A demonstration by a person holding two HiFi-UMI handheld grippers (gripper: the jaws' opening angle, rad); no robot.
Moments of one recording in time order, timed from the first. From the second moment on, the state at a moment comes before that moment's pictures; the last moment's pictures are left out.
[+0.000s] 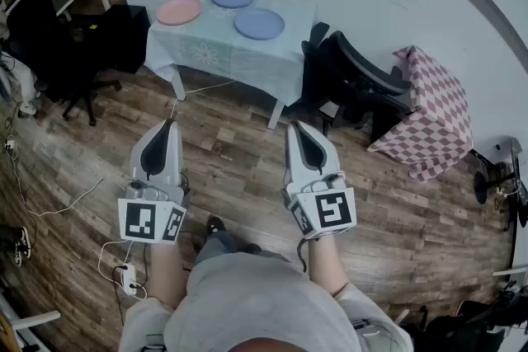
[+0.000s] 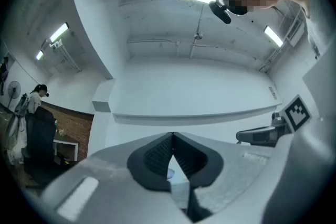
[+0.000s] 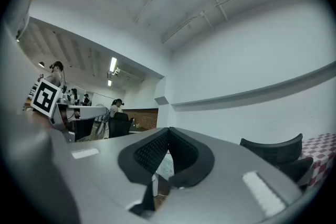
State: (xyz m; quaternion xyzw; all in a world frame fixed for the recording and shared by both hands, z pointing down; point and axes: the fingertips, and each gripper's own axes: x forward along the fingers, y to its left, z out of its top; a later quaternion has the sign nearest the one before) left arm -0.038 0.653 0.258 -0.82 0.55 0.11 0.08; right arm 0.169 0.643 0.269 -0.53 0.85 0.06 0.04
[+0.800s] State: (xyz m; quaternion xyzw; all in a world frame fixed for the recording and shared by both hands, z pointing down) left arm -0.073 0.603 0.254 -0.83 0.54 0.10 0.09; right arm 0.130 0.598 0.264 -0.53 0.84 0.10 0.03
